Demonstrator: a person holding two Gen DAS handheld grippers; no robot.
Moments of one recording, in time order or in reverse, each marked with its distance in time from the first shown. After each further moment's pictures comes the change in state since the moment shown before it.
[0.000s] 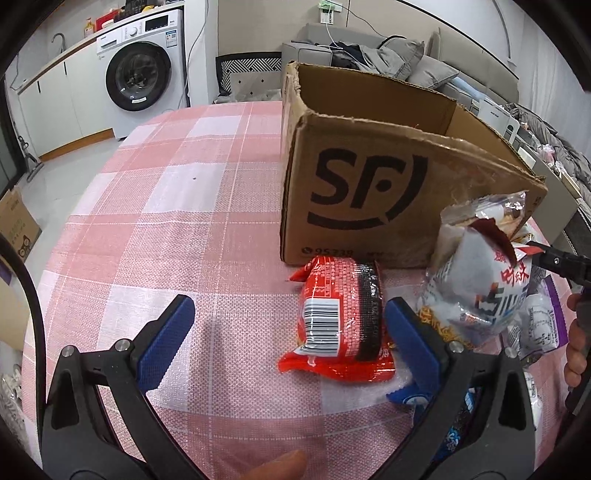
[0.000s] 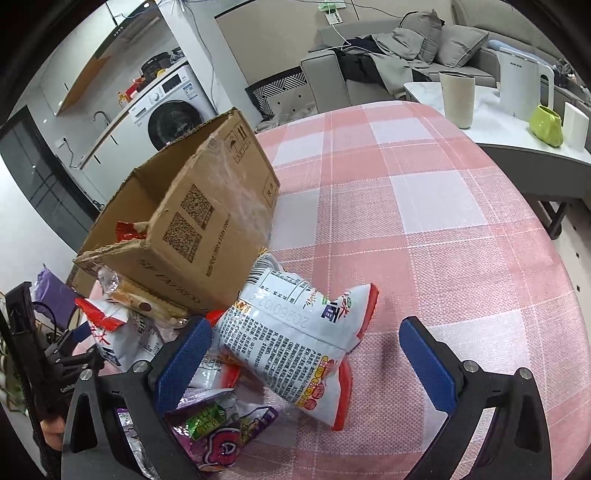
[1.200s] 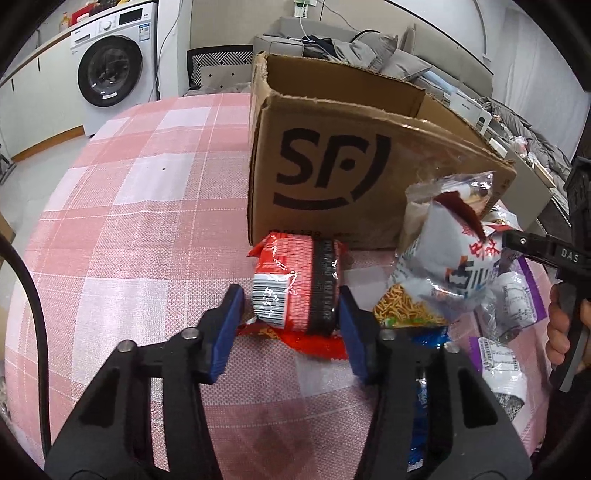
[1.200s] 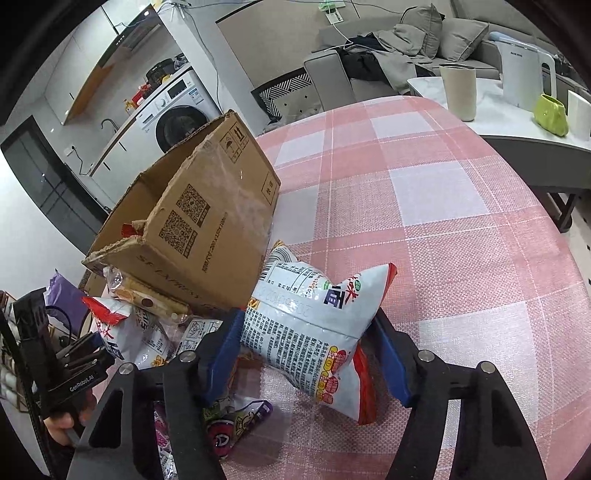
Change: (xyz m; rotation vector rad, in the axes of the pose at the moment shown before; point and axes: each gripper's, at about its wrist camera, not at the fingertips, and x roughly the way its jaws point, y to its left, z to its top) left arm 0.002 0.003 -0.005 0.040 0.028 -0.136; right arm -0.002 -0.014 -0.007 0.032 -0.010 0.093
